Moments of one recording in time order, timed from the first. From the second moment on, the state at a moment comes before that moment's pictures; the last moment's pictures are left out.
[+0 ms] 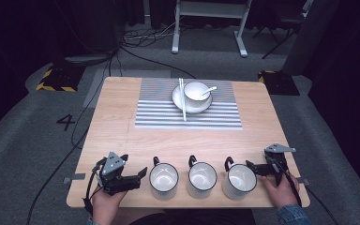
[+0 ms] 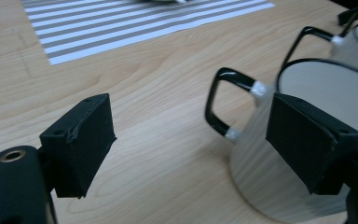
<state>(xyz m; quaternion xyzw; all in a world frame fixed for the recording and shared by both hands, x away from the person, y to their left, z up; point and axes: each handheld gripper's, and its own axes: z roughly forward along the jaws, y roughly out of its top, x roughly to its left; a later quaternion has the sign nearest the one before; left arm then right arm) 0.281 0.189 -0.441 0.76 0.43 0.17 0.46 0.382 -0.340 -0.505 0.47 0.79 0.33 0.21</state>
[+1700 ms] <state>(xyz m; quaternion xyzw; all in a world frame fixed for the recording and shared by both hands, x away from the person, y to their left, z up) 0.261 0.122 -0.462 0.79 0.38 0.11 0.46 0.382 -0.340 -0.505 0.47 0.79 0.33 0.21</state>
